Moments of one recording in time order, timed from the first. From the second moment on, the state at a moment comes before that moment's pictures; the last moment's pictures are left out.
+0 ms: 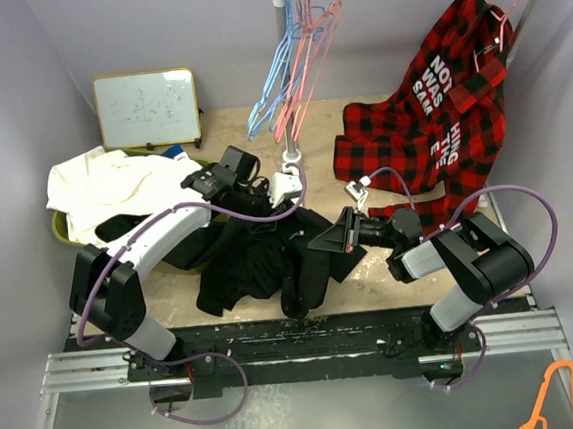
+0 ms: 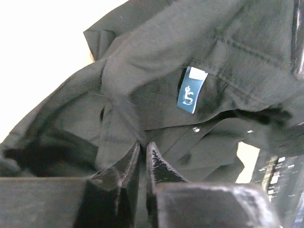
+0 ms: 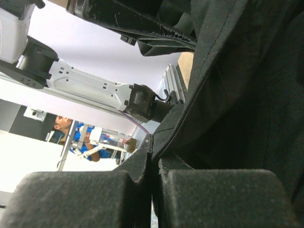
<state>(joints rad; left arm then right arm) -0.59 1.58 1.27 -0.70 0.48 0.56 0.41 1.58 0.27 1.46 -0.92 1.28</state>
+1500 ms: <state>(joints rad) -0.30 1.18 1.21 -0.78 0.15 0.34 1.53 1.45 0.84 -0.26 0.85 0.61</state>
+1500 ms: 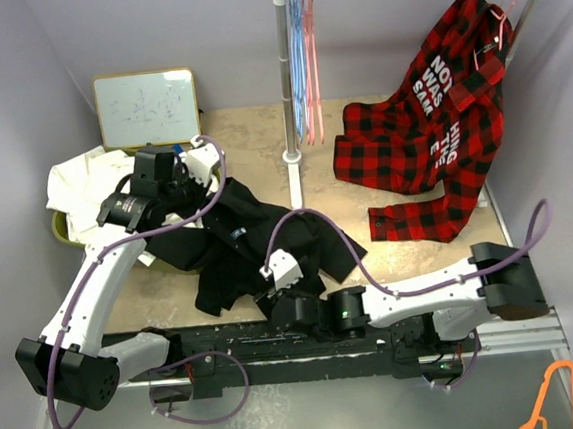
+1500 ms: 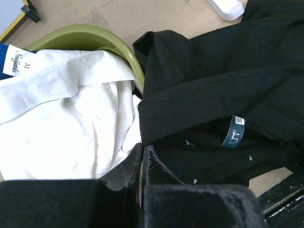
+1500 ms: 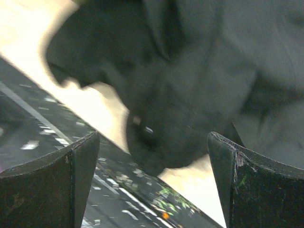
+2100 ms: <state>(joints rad) -0.30 1.18 1.21 -0.78 0.16 0.34 1.52 1.43 0.79 -0.22 0.98 0.70</state>
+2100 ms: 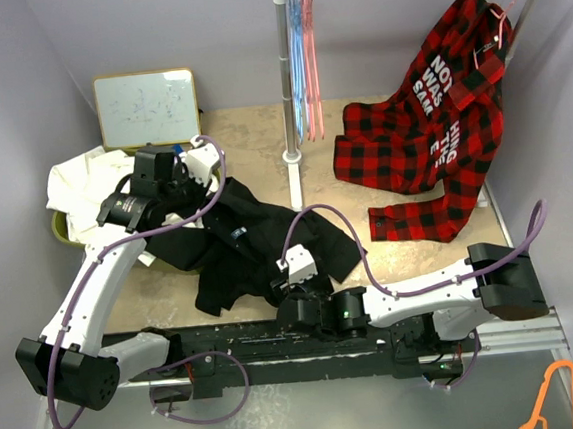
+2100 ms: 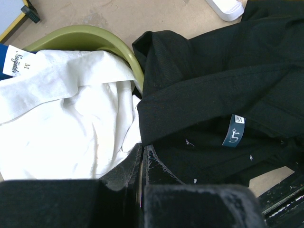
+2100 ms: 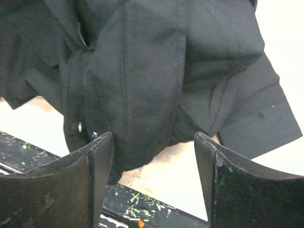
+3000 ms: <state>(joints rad) -0.24 1.21 1.34 -0.86 0.25 0.27 1.56 1.15 0.53 -0.02 0.92 0.77</state>
